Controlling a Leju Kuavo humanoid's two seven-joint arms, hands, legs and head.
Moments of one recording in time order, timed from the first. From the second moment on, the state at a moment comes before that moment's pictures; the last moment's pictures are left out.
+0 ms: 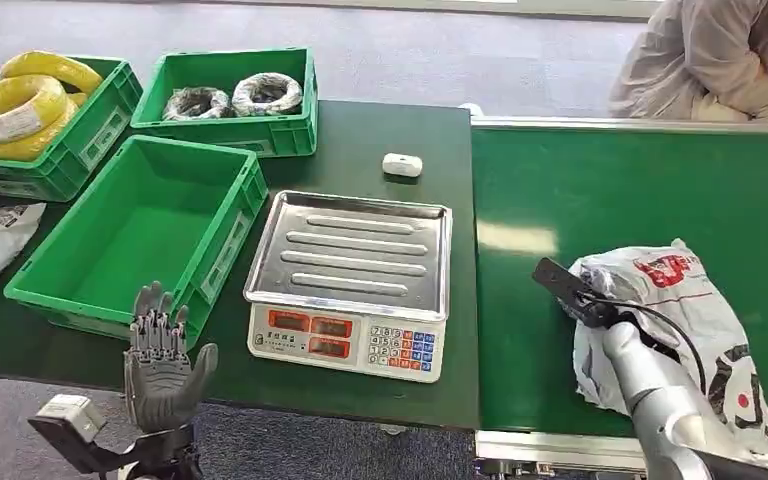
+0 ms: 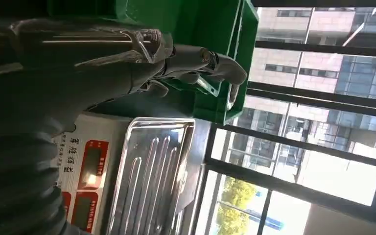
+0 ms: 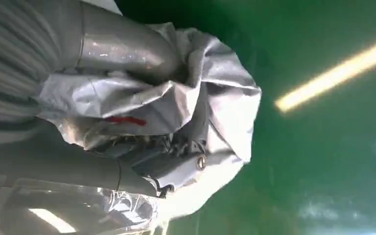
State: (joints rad) left arm 0.14 -0.12 -0.22 -1.60 0.27 0.18 -0.70; right arm -0.71 -0.19 -0.10 -0.37 1.13 -0.02 -0.17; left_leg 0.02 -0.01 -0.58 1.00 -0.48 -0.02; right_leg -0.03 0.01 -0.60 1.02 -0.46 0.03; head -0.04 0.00
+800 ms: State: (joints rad) left arm 0.16 -0.14 -0.22 -1.68 0.28 0.23 -0.69; right arm -0.60 -0.08 -0.07 -0.94 1.29 -0.40 -0.10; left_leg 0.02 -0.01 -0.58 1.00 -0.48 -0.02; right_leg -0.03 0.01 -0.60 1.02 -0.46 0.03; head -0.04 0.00
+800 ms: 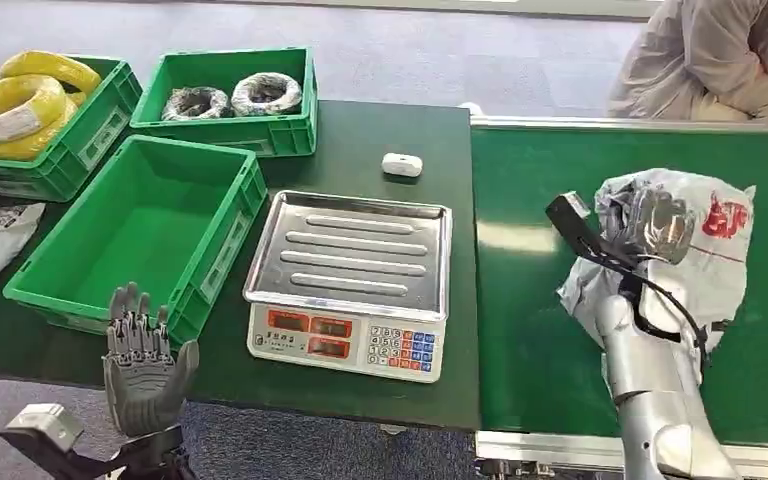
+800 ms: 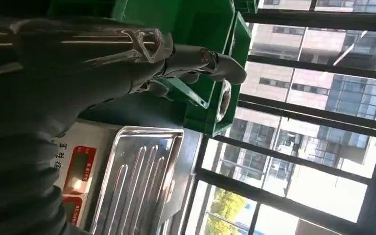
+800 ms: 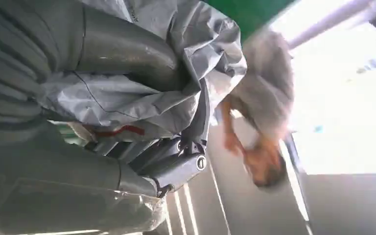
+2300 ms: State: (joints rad) left arm -0.07 -0.20 -0.27 -1.50 0.26 0.18 -0.62; right arm -0.72 0.33 0.54 -0.93 1.15 -0.21 -0.36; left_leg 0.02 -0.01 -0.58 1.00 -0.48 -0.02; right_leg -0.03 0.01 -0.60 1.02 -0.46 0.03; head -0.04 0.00
